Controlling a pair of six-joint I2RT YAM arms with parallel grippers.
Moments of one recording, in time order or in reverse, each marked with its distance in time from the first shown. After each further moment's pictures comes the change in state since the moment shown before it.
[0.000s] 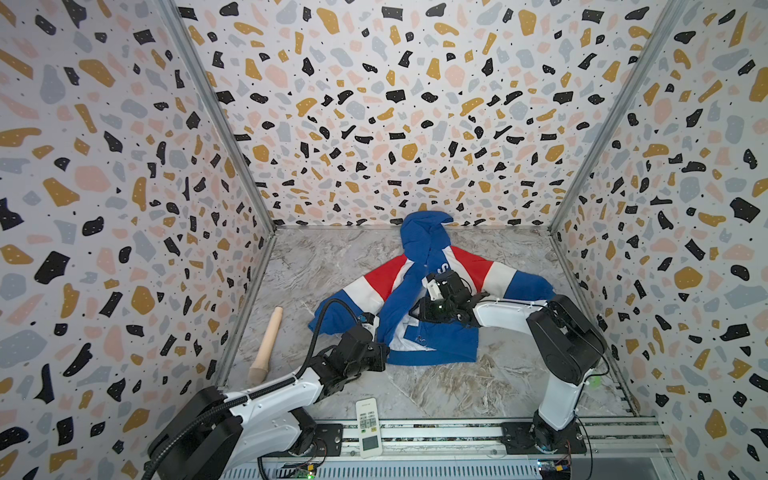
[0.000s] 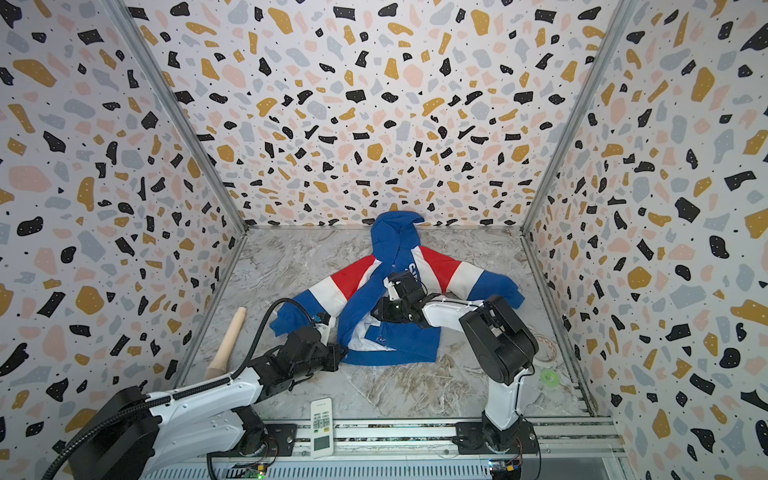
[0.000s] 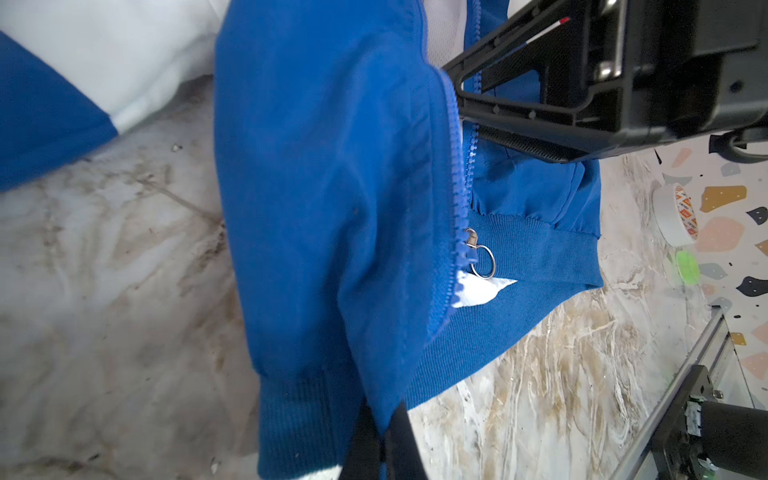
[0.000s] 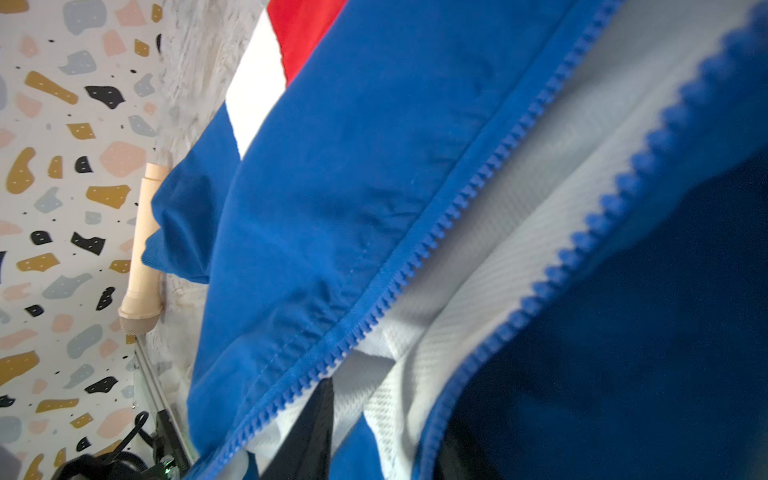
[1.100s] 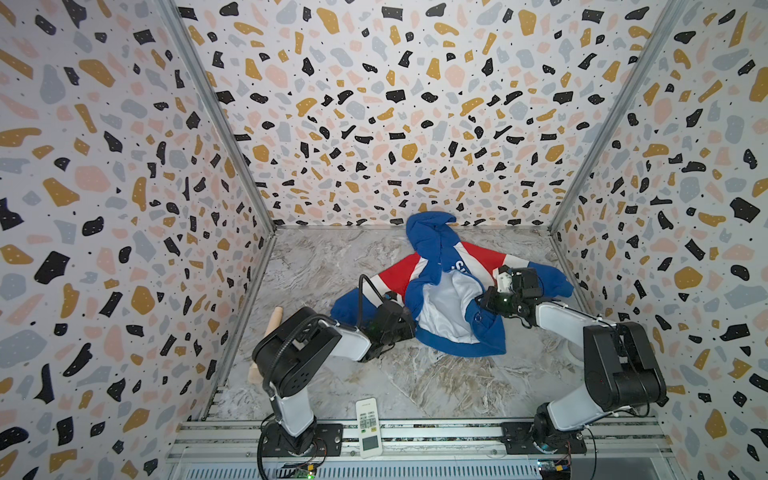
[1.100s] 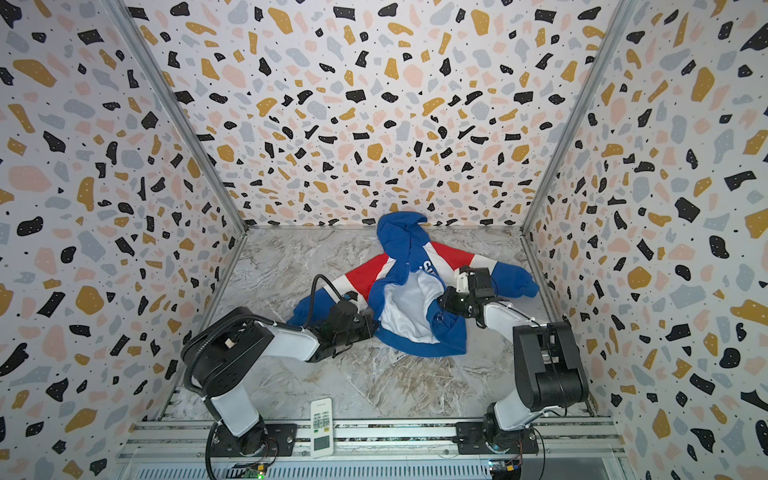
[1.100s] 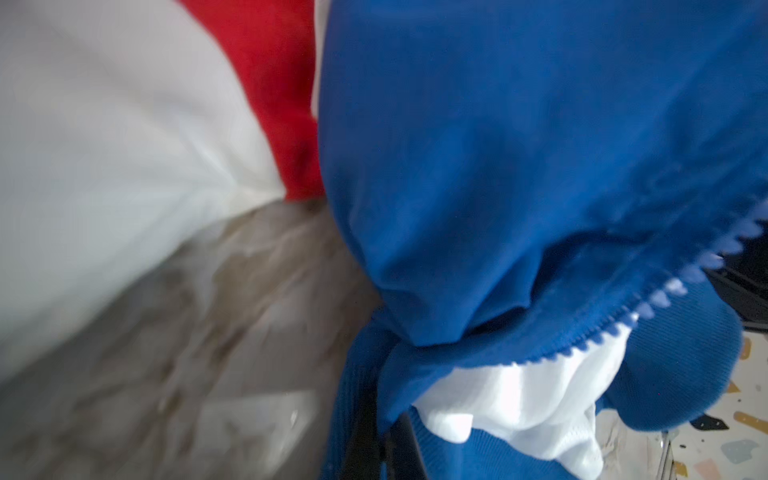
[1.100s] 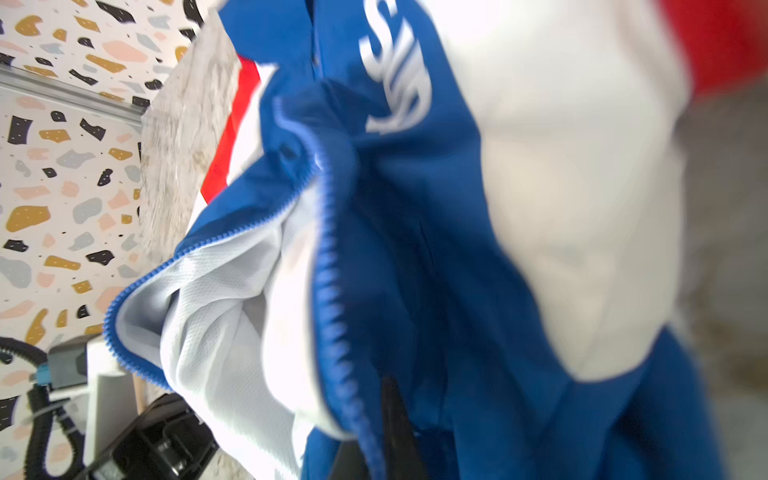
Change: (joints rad) left arm 0.040 0.709 0.372 0.418 0.010 -0.196; right arm -0.544 -0.281 -0.185 -0.126 -0.071 -0.188
